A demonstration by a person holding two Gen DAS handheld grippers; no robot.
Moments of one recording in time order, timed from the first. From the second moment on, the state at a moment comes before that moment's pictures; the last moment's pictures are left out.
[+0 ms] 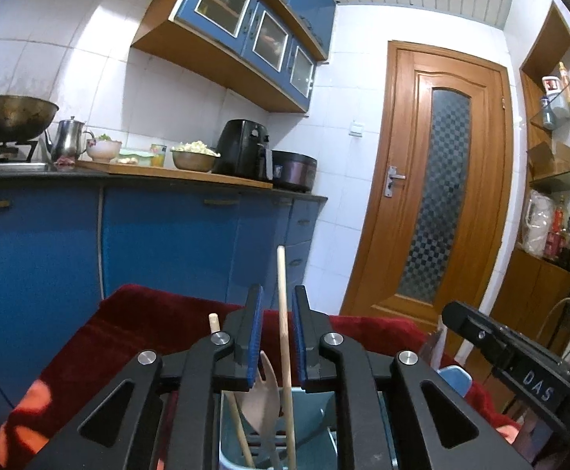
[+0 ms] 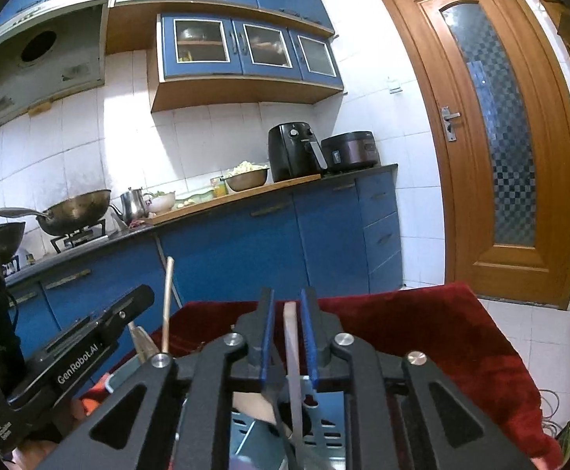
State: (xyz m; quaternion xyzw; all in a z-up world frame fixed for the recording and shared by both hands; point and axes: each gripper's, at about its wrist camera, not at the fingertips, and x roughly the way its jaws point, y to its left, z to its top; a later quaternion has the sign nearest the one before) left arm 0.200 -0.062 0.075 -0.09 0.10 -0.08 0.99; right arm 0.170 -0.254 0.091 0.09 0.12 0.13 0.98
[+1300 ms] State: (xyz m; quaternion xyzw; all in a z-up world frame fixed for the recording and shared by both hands) left arm 0.093 -0.043 0.063 -0.08 0.30 -0.13 0.94; right arm 0.029 -0.255 0.091 0.12 0.20 0.12 0.97
